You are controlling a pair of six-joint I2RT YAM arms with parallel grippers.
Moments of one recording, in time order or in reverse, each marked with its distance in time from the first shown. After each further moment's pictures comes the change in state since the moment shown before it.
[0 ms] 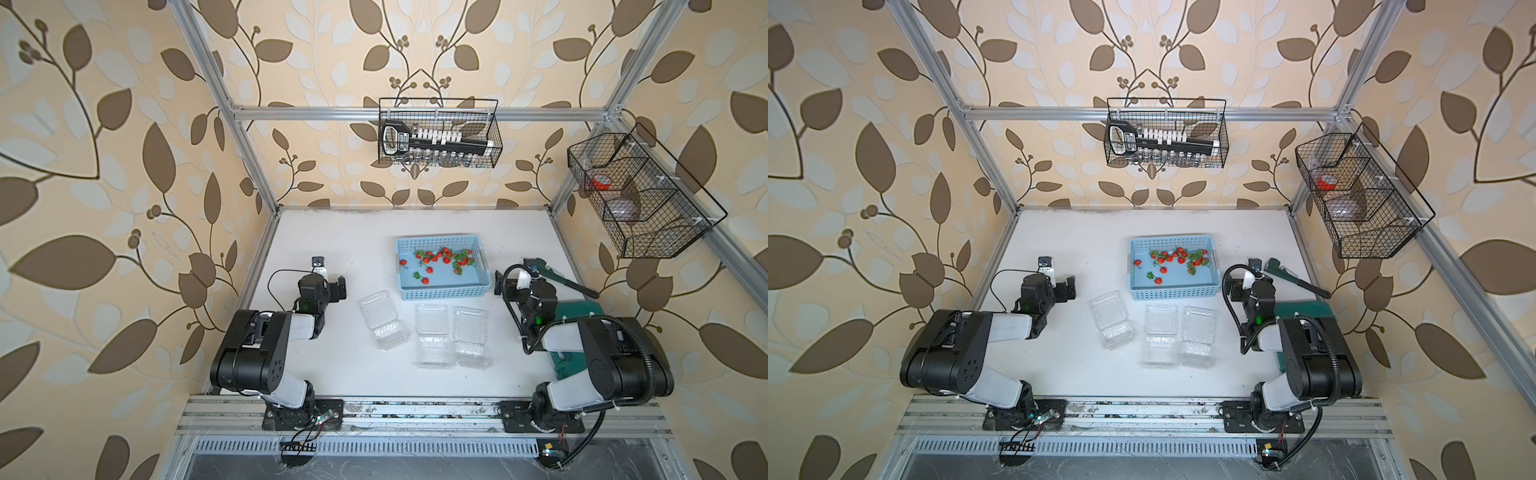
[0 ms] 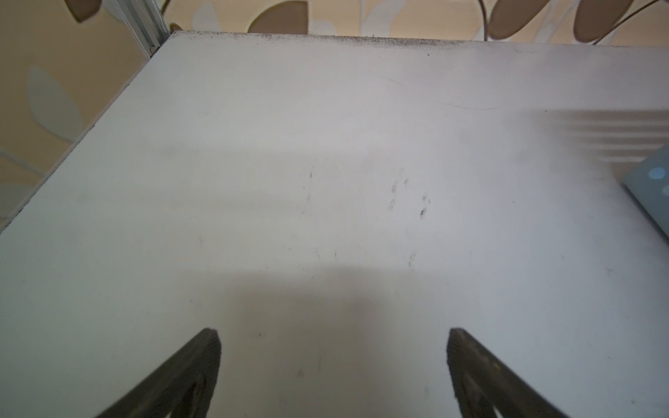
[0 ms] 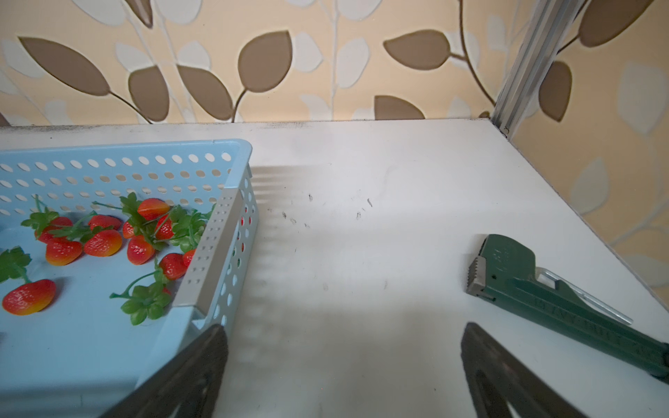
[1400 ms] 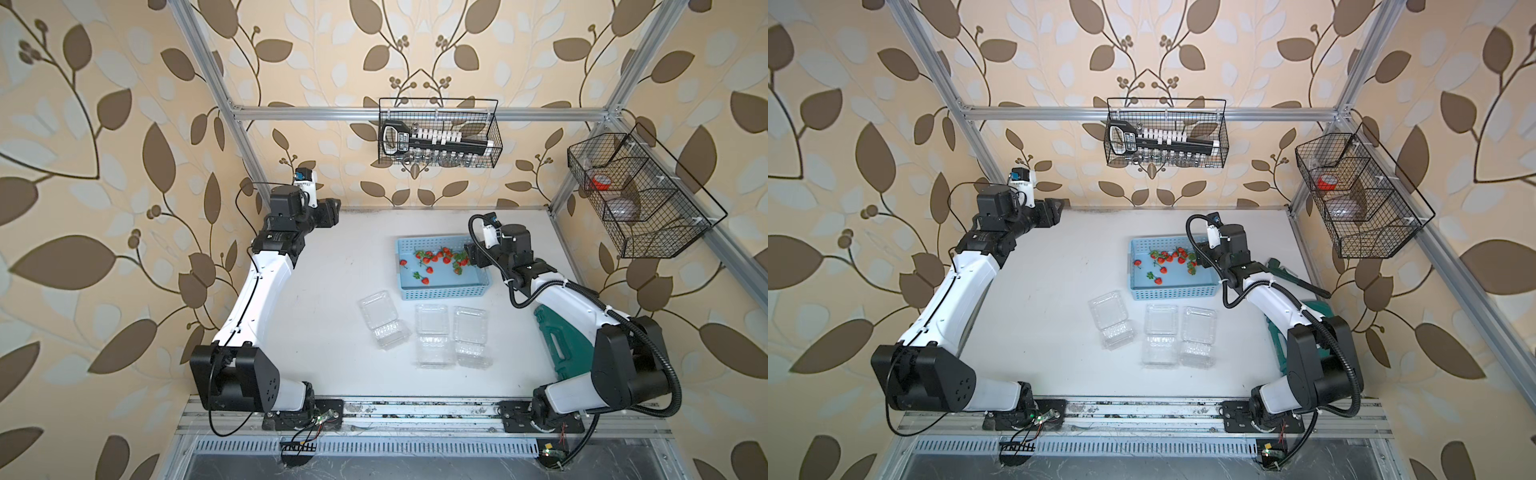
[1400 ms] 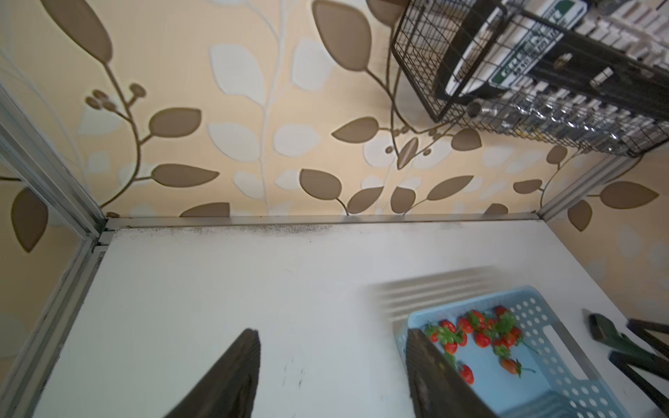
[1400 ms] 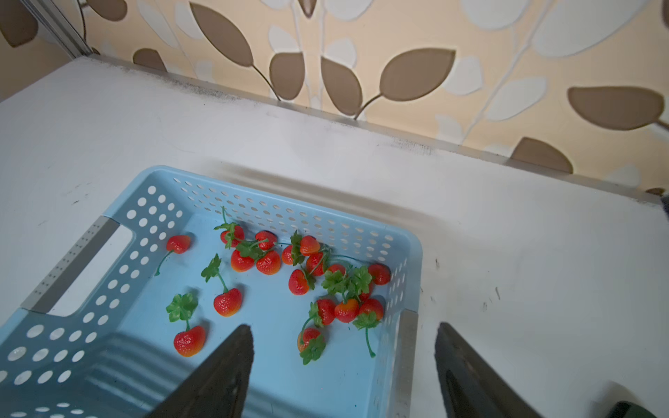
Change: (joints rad) left arm 0.032 -0.122 0.949 -0.957 0.350 -0.069; right arm 0.243 0.011 0.700 -0.959 -0.079 -0.063
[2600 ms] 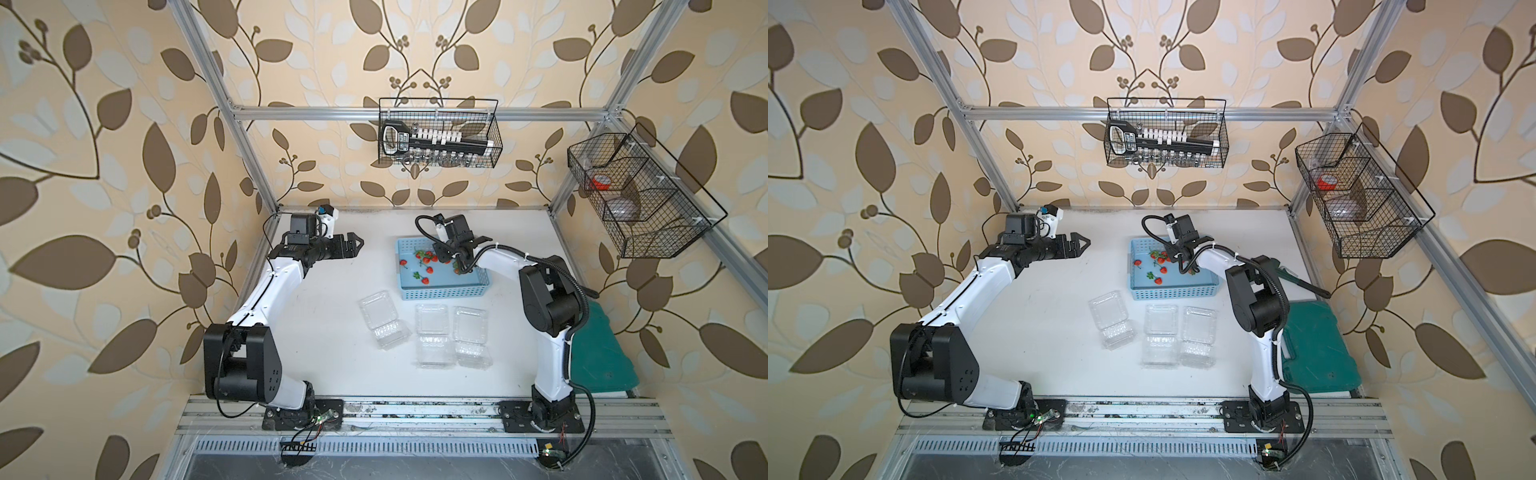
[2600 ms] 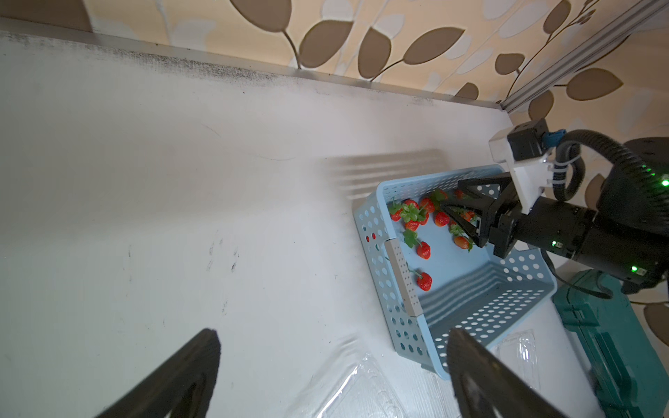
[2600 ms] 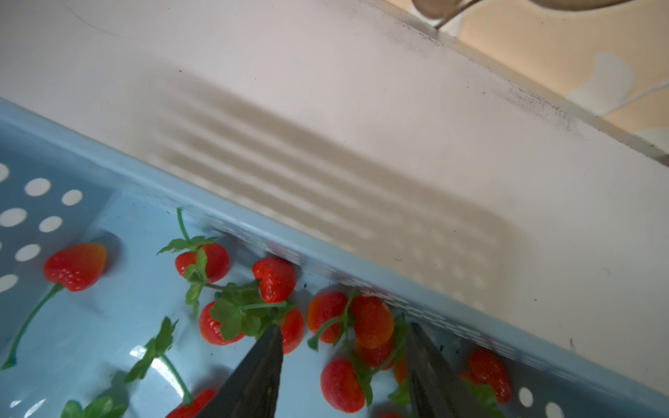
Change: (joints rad) left arm -0.023 0.084 -0.174 -0.077 0.197 -0.028; right arm 0.159 0.574 0.505 -0.210 0.162 -0.052
